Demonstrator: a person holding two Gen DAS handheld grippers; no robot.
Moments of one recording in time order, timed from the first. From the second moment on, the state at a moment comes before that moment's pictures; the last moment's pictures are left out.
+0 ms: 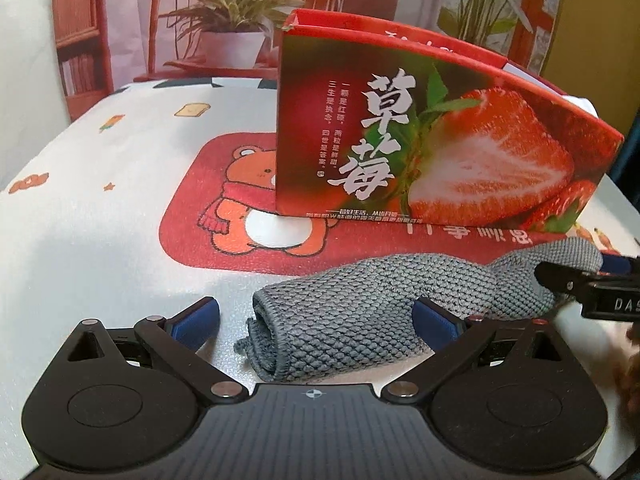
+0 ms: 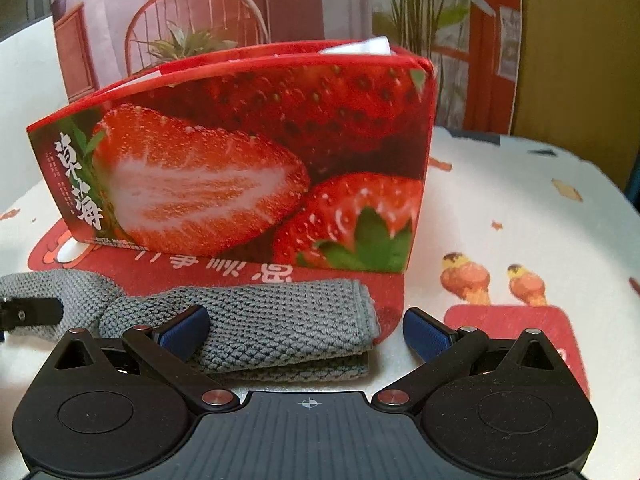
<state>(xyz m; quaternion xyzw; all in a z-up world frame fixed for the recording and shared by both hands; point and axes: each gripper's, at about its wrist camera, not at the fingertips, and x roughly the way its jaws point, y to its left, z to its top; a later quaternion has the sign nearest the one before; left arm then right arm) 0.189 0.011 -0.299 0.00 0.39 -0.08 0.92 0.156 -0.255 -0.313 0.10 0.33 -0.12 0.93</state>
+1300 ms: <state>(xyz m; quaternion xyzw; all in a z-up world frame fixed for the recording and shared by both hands) 0.179 0.023 -0.294 -0.06 0.35 -0.12 0.93 0.145 -0.262 -0.310 0.13 0.30 -0.06 0.94</state>
